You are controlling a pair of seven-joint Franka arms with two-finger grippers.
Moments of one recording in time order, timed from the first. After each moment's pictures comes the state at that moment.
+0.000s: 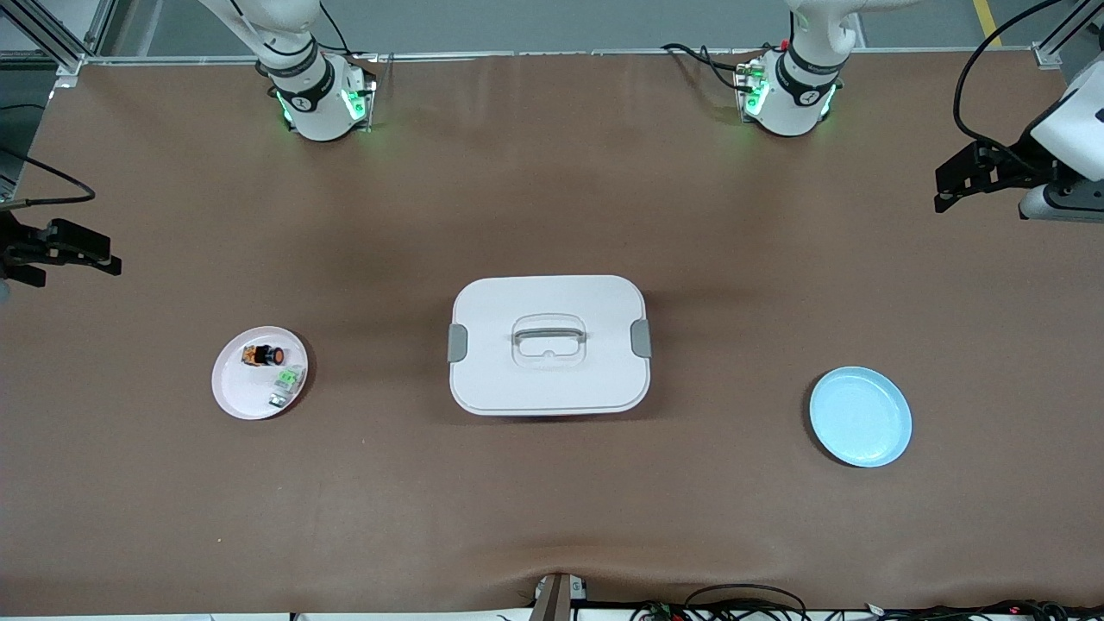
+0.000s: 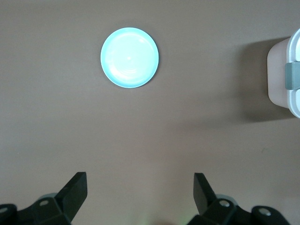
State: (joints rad) left arm 0.05 -0.05 -0.13 -1.57 0.03 1.52 0.05; right arm -0.42 0.18 0.39 -1.38 -0.04 1.49 -0.18
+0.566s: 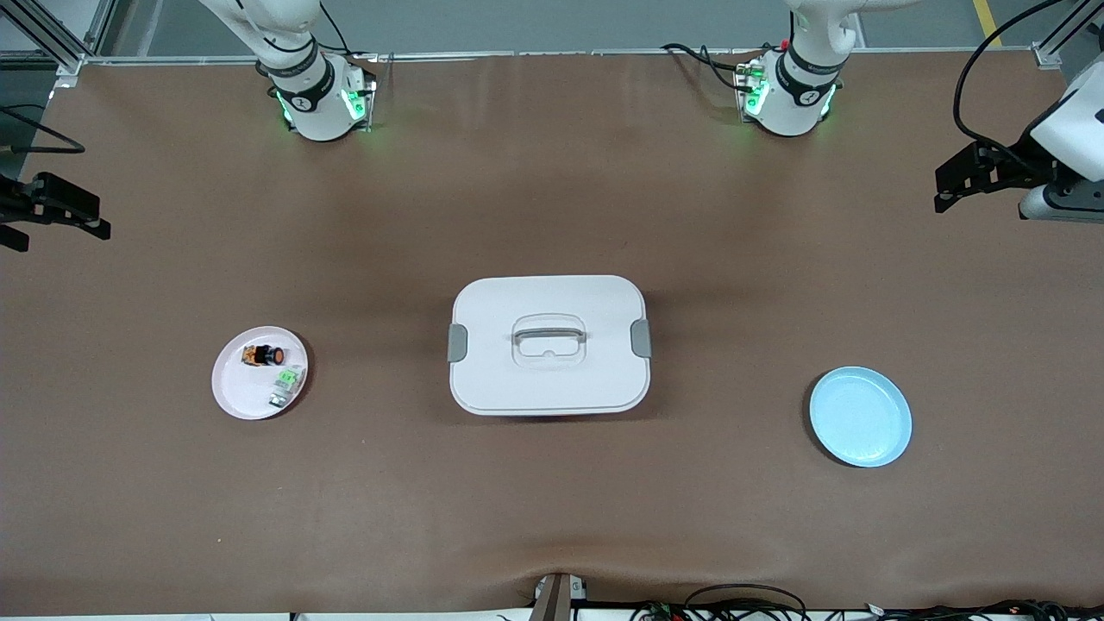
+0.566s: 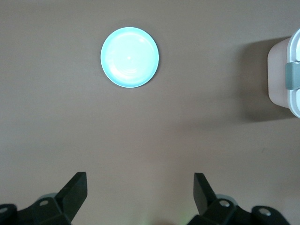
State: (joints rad) left arm 0.05 -0.05 -0.13 -1.58 0.03 1.52 0.05; right arm -0.42 0.10 0.40 -1.39 -0.04 1.43 -0.18
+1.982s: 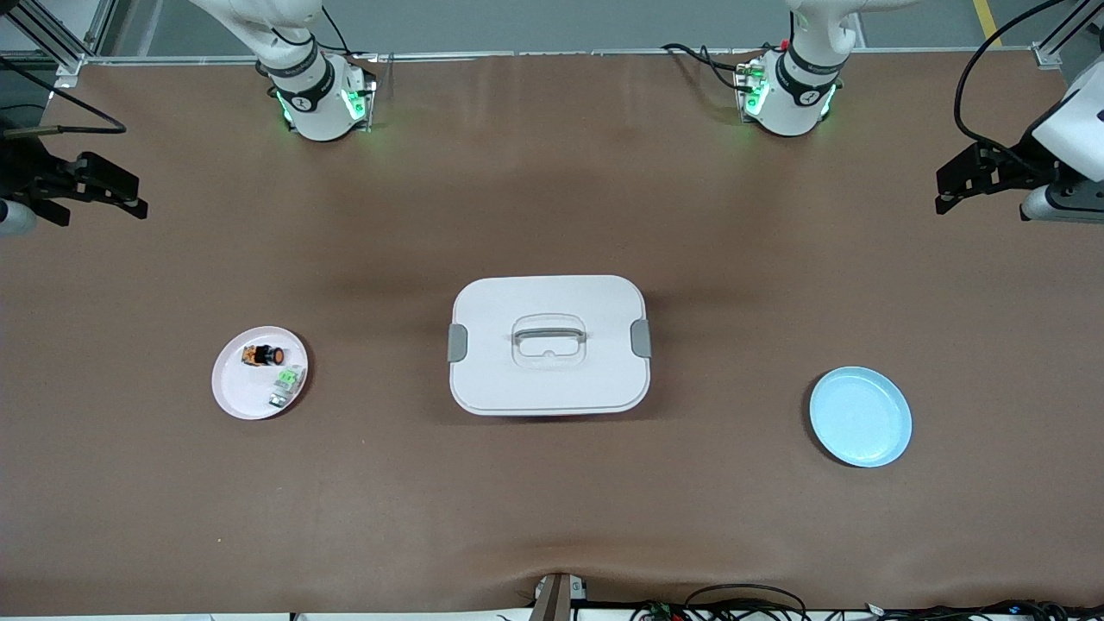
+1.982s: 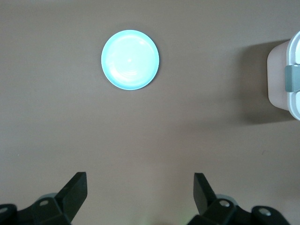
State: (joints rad) left arm 0.05 -0.05 -0.13 -1.58 0.03 1.53 0.05; right arm -0.22 0.00 0.20 -1.52 0.02 1.45 -0.08
